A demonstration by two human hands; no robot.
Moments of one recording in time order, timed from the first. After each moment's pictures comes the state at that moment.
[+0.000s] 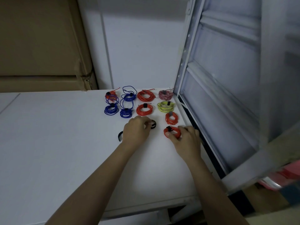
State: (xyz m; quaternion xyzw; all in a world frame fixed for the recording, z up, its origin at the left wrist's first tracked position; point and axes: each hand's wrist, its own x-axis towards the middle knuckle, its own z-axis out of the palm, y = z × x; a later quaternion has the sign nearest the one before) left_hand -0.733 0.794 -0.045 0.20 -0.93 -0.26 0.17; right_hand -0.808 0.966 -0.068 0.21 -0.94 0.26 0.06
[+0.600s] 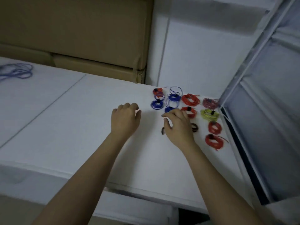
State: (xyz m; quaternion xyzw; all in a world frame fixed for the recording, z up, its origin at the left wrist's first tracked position) left_hand -0.604 0.698 -0.033 0.35 -0.89 -0.08 0.29; right_hand -0.746 0.835 -0.043 0.51 -0.79 0.31 0.14
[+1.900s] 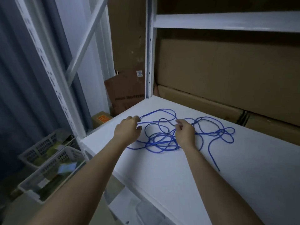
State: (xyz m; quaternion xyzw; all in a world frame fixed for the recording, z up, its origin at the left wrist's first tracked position) left_hand -0.014 0.146 0.011 0.59 -0.79 -0.08 0.17; right_hand -0.222 0.174 -0.035 0.47 -0.71 0.49 -0.18
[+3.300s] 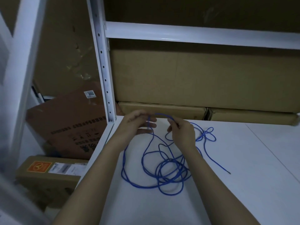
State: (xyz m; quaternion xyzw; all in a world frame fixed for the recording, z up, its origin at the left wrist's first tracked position) left_hand -0.035 0.008 0.088 0.15 -0.63 -0.71 0.26; right_hand -0.183 0.112 0.029 0.34 -0.80 0.49 0.05
